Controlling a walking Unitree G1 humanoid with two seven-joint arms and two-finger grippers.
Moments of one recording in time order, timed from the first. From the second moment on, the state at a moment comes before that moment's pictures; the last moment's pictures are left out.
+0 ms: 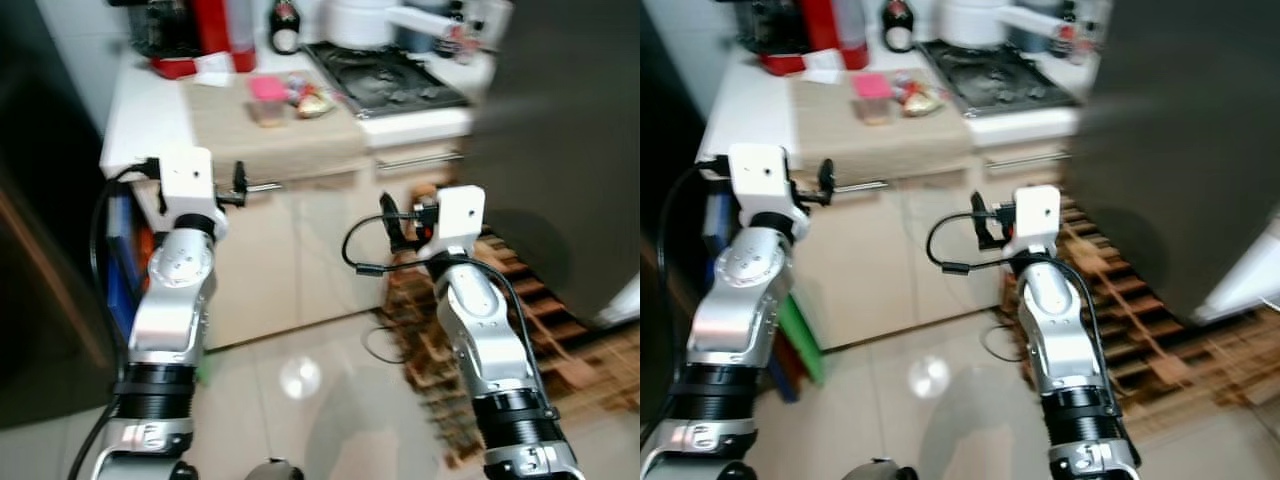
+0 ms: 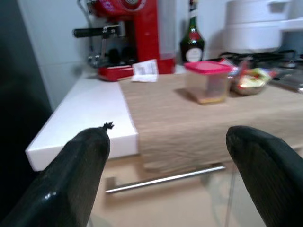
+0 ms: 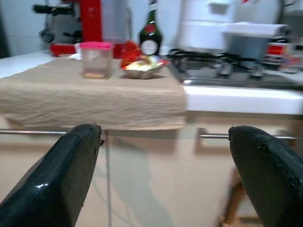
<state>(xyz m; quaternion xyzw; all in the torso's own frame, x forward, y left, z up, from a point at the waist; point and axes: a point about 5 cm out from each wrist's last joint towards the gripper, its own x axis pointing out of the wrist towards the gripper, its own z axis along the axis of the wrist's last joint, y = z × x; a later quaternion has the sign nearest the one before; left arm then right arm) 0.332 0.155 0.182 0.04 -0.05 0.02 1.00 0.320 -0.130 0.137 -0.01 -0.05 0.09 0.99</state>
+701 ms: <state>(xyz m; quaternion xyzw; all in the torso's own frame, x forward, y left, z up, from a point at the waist) 0.331 0.136 0.188 0.06 -0.07 -0.03 1.00 0.323 -0.145 0.142 -0.03 -0.06 0.03 1.00</state>
